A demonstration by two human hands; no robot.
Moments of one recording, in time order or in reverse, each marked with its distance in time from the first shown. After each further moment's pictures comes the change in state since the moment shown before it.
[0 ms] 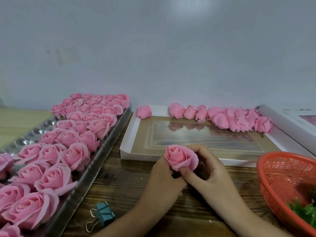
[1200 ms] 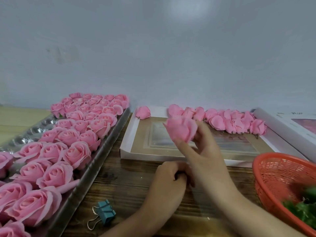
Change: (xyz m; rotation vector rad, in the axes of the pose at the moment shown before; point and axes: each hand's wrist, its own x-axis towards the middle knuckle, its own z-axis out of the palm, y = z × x) left_hand -0.007 0.009 0.009 0.056 -0.026 -0.029; right_hand 0.023 -0.045 0.022 0.041 0.120 0.010
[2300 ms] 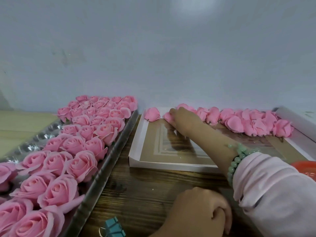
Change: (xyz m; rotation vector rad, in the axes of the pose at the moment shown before) left_hand 0.004 0.004 0.004 0.455 -0.363 0.097; right_hand 0.188 0.087 0.031 -1.427 -0.417 0.059
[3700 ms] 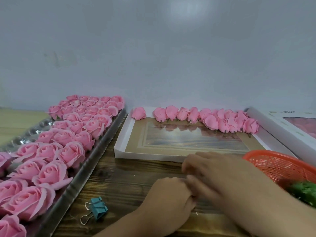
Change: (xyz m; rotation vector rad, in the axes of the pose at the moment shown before) left_hand -0.017 0.015 0.006 0.437 -0.011 0.013; right_hand -0.265 0.005 -0.089 0.014 -0.084 -0.234
